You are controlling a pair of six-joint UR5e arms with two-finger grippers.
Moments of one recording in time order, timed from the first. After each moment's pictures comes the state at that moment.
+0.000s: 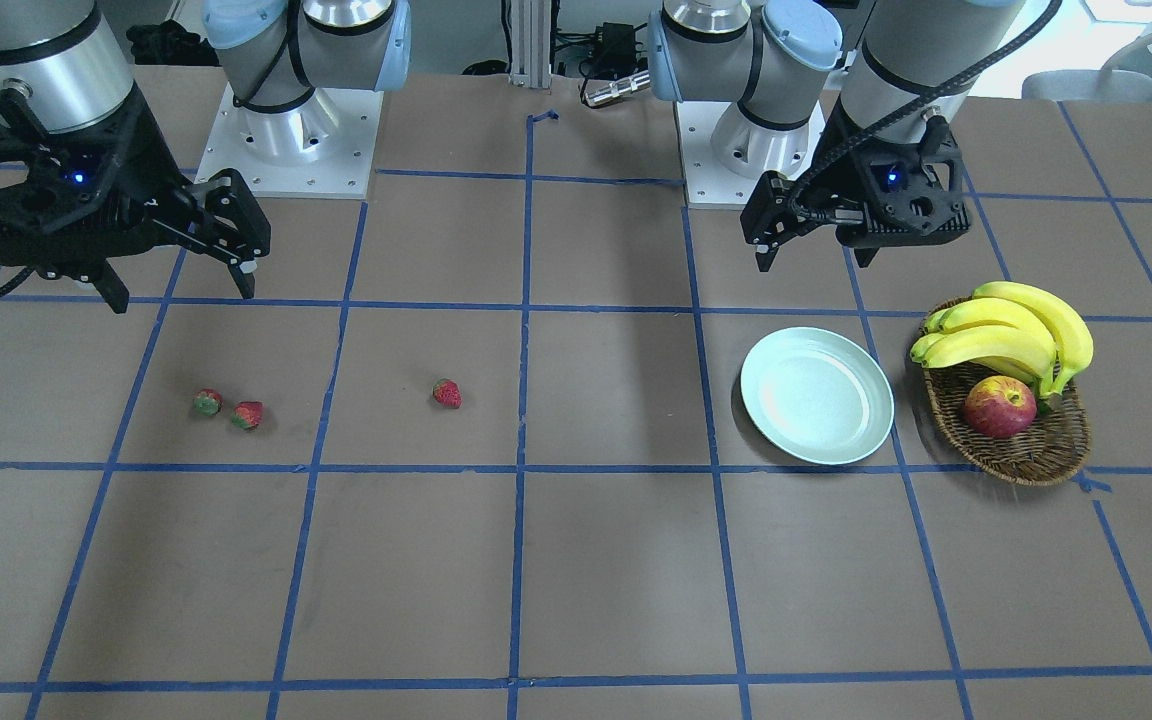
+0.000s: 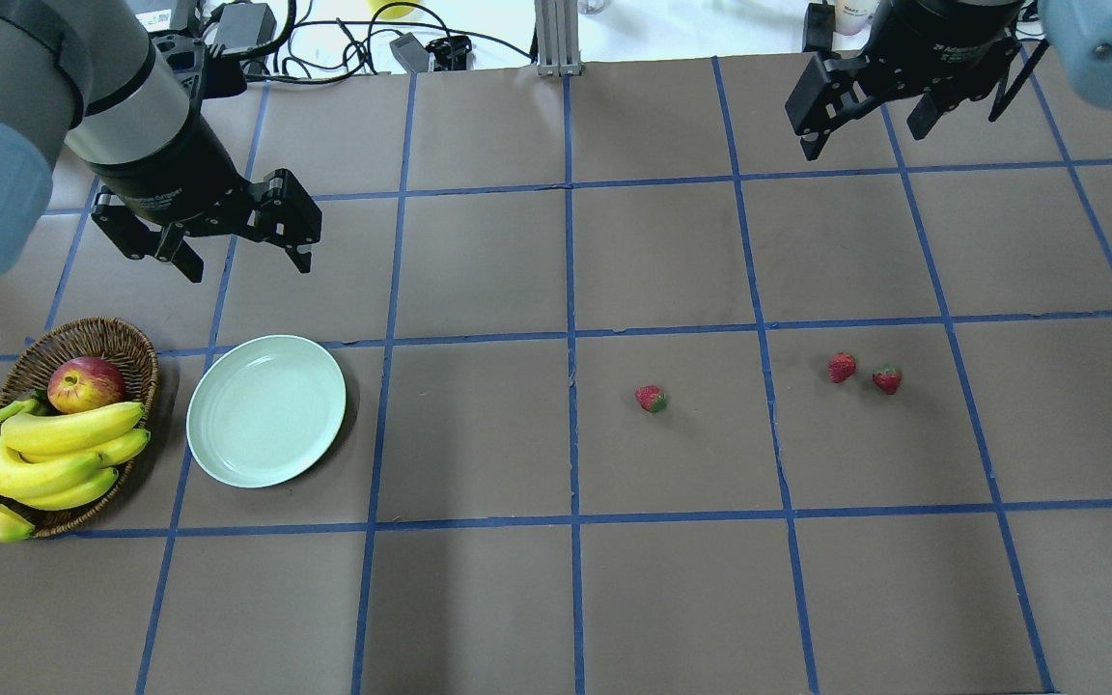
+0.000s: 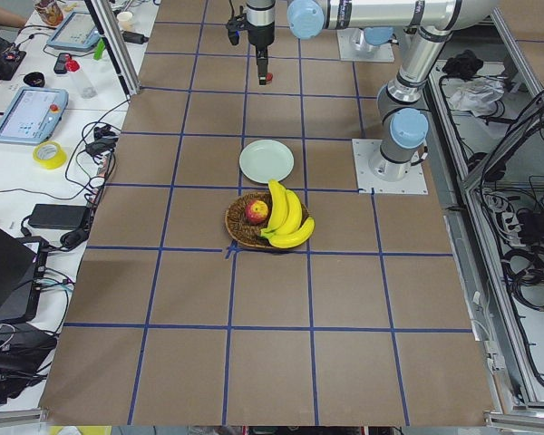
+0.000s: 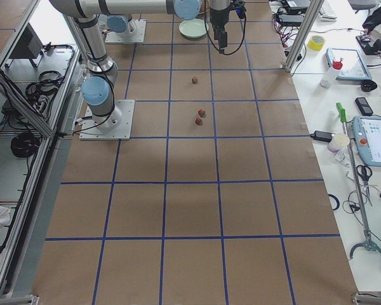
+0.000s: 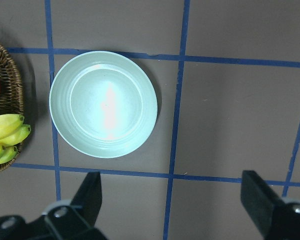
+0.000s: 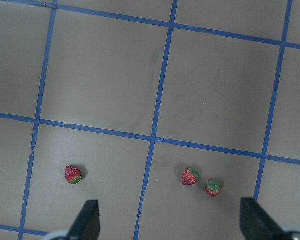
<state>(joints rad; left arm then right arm) -1.55 -1.52 -1.65 -1.54 1.59 -0.05 1.54 -1.51 1.48 -1.66 -1.56 -0.20</state>
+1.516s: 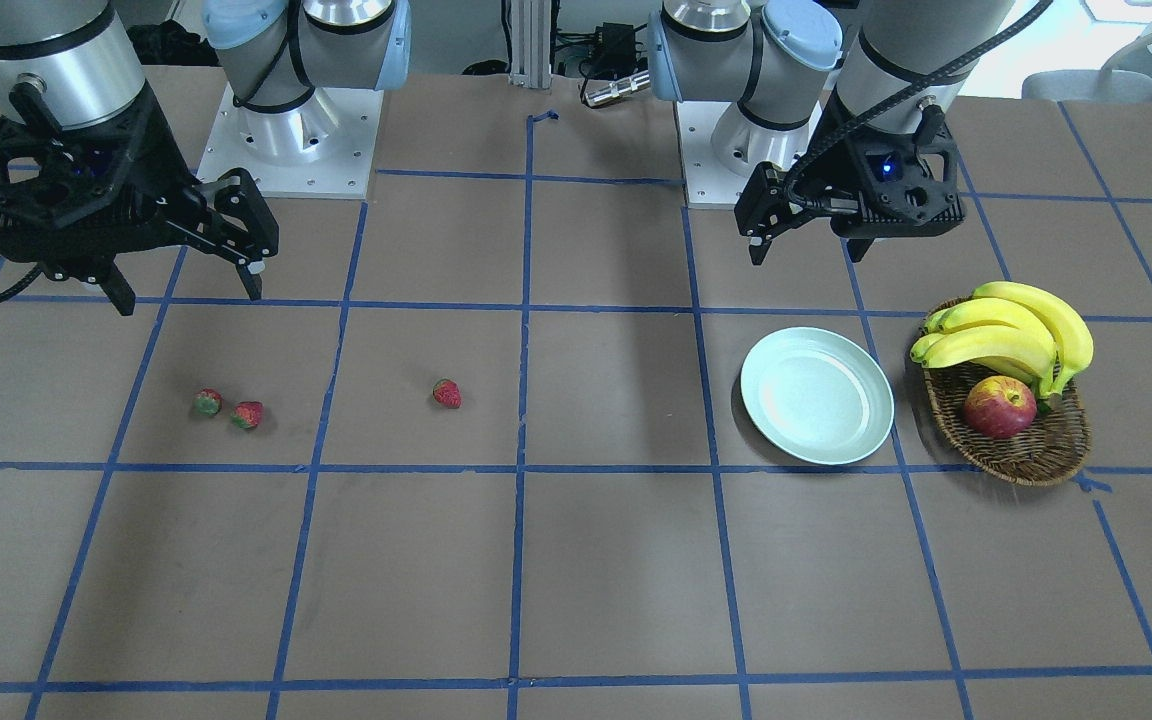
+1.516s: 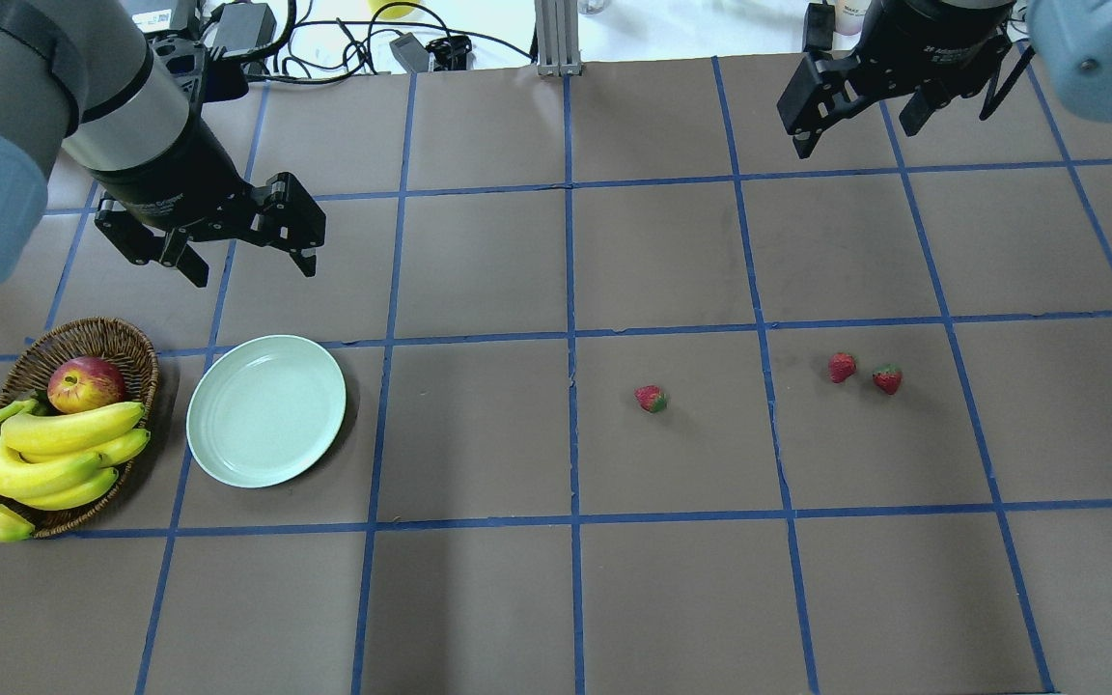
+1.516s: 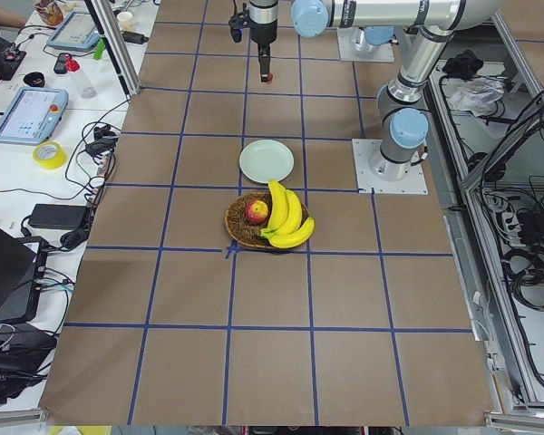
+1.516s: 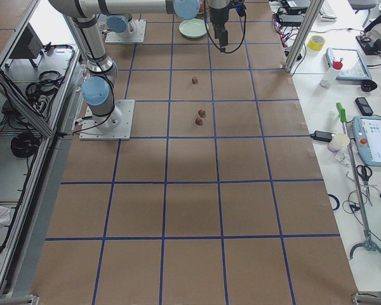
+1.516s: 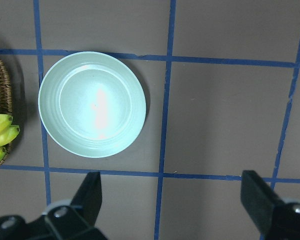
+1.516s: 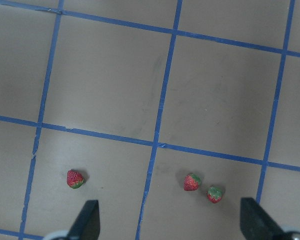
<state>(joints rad) -1.55 -1.52 -1.66 -1.54 1.58 -0.05 1.56 -1.52 1.49 -1.69 -1.56 -0.20</state>
